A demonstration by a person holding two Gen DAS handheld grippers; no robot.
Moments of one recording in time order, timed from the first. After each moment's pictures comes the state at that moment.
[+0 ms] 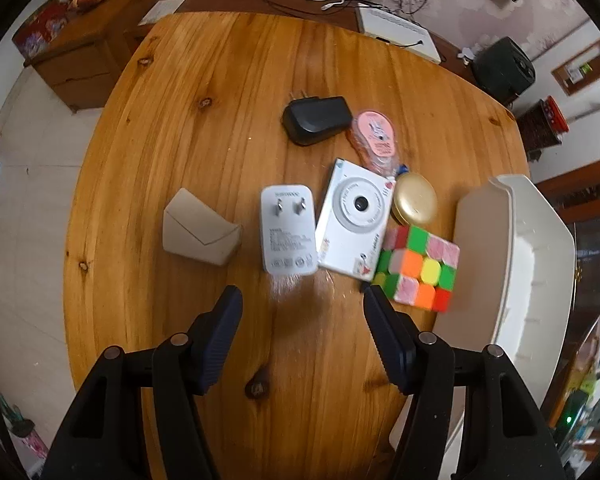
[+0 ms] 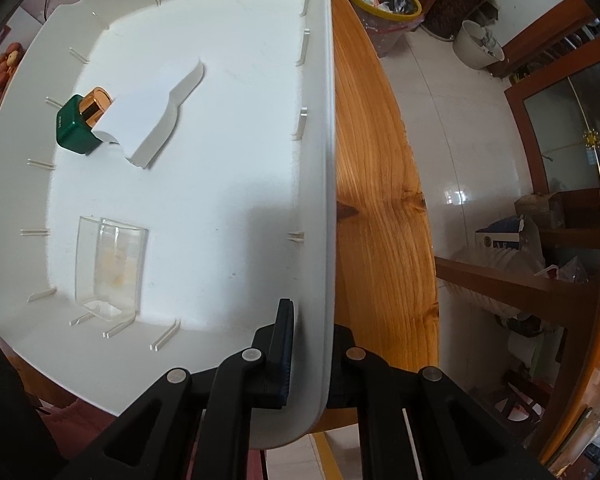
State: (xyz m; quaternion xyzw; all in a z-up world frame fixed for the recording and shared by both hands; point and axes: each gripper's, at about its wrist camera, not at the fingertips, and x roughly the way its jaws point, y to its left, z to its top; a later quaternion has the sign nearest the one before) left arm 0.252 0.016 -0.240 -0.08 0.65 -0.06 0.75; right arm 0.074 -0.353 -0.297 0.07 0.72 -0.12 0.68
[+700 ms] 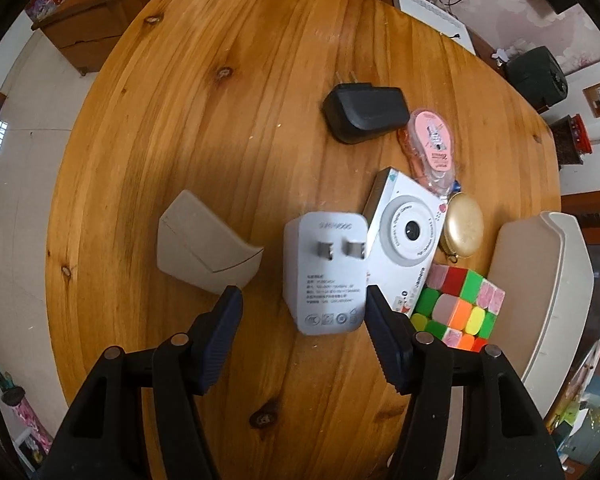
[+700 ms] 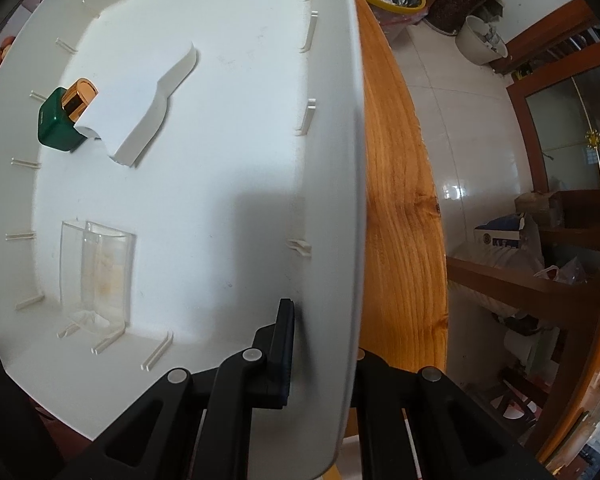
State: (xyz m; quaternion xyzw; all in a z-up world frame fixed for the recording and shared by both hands) left arm 0.279 0.030 -0.278 -0.11 0.69 -0.03 0.72; right arm 0.081 -0.352 -0.309 0.07 0.73 -0.12 0.67
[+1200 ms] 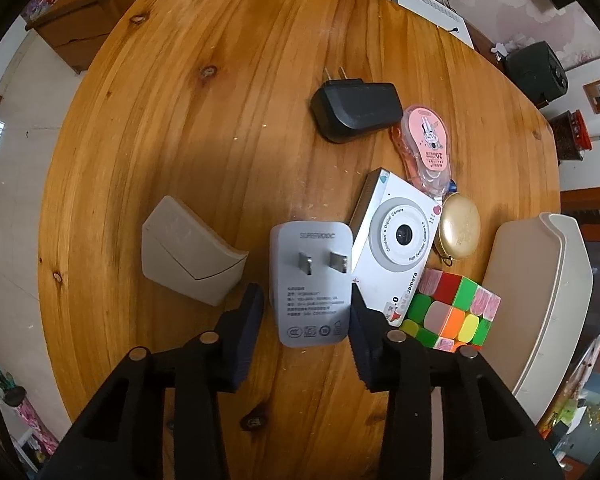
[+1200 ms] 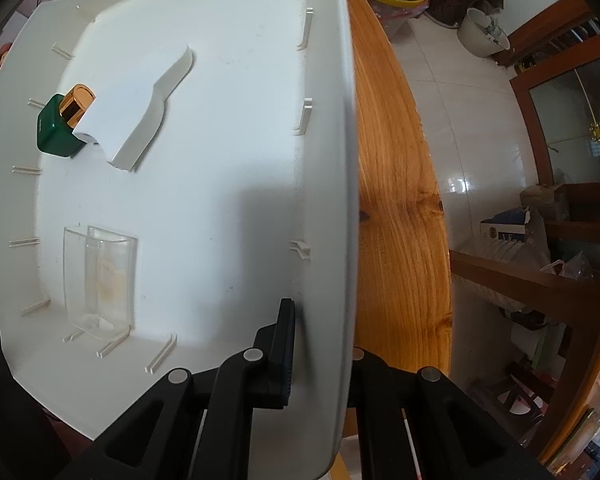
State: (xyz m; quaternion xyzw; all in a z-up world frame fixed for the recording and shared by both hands) left arm 0.286 0.022 -0.281 -0.11 0.70 -0.03 0.71; right arm 0.086 -0.356 -0.310 0.08 0.73 -0.12 0.67
